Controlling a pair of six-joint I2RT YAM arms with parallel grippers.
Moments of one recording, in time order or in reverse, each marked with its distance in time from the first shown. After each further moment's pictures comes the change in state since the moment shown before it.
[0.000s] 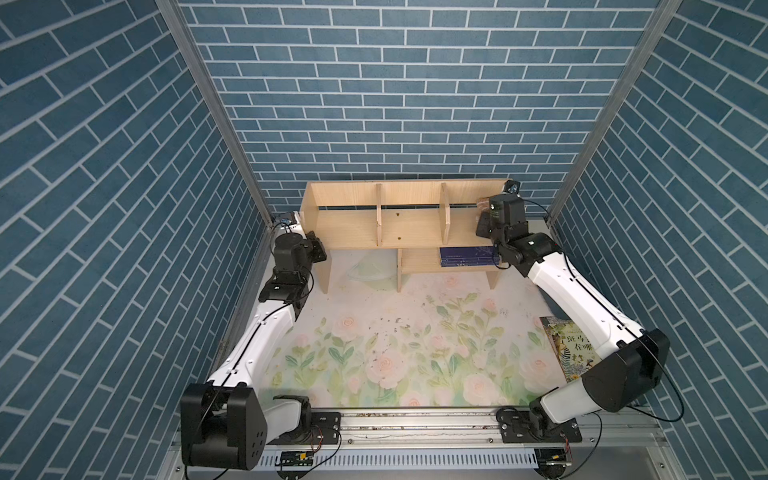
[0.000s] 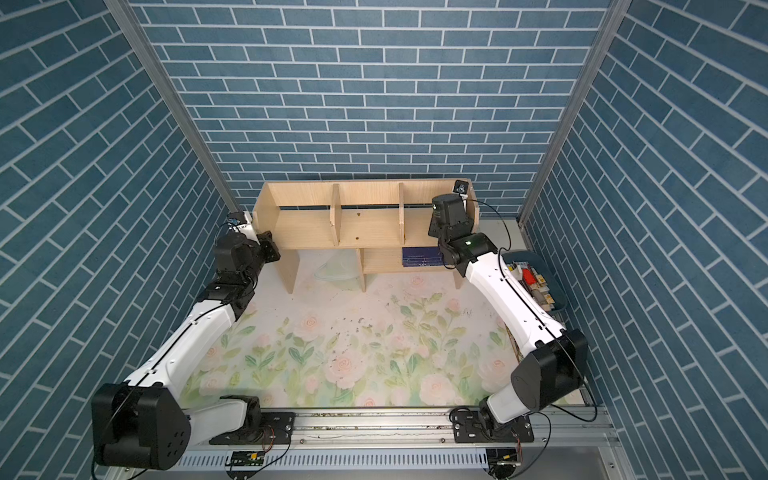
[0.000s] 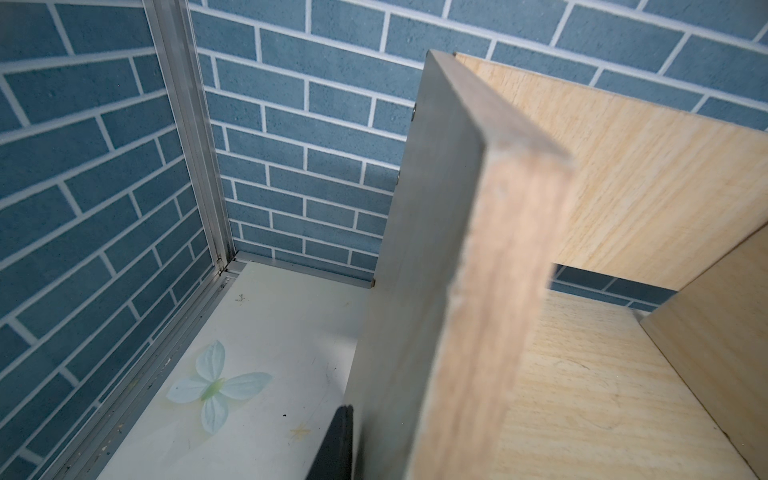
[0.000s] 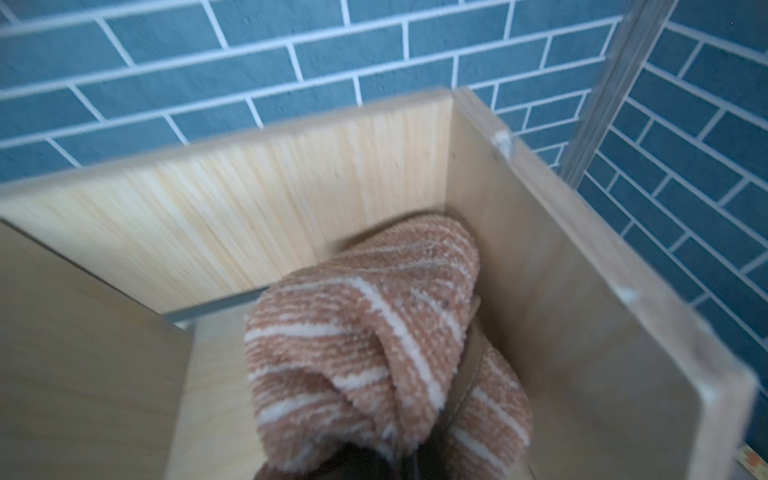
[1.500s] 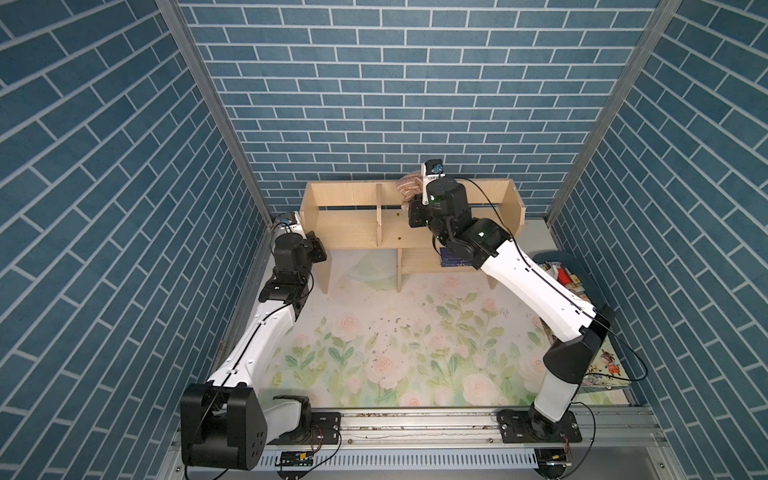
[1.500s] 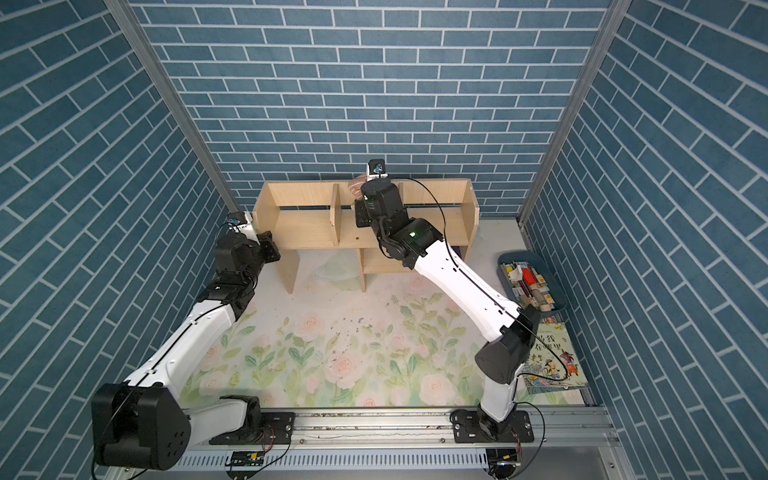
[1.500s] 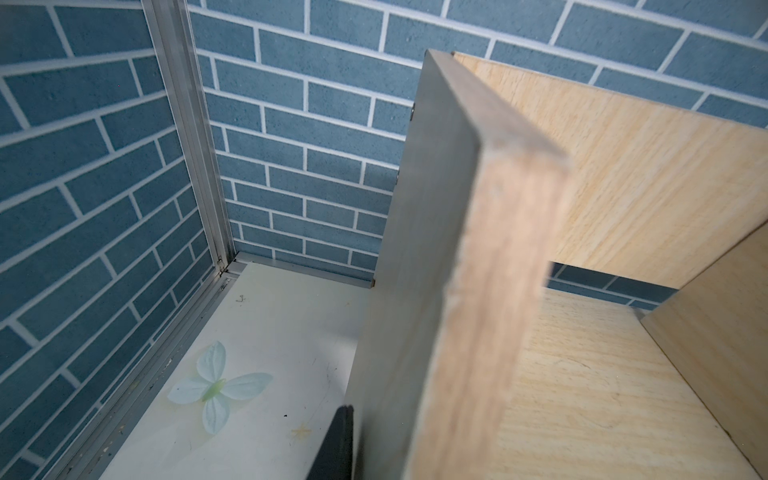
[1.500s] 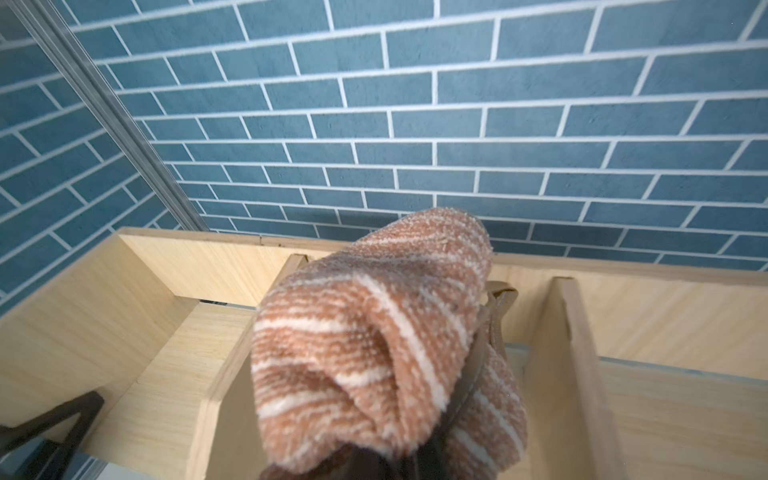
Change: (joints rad) left arm 0.000 0.000 0.000 0.000 0.000 0.006; right arm 0.345 0.276 0.417 -0.027 -0.065 -0.088
